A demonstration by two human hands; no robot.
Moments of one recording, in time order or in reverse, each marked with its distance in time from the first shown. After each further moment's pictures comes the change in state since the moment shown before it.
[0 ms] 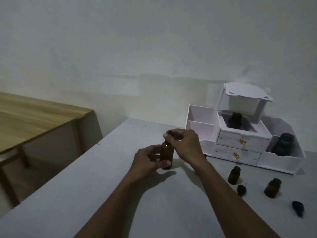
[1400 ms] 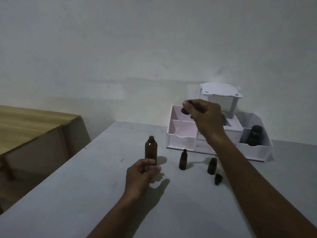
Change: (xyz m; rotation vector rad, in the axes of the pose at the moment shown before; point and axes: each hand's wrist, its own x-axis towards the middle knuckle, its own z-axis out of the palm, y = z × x) left_hand -0.077 0.038 0.044 -0.344 0.174 -0.262; right_hand -0.002 -0.036 -0.117 0.185 0.295 -0.166
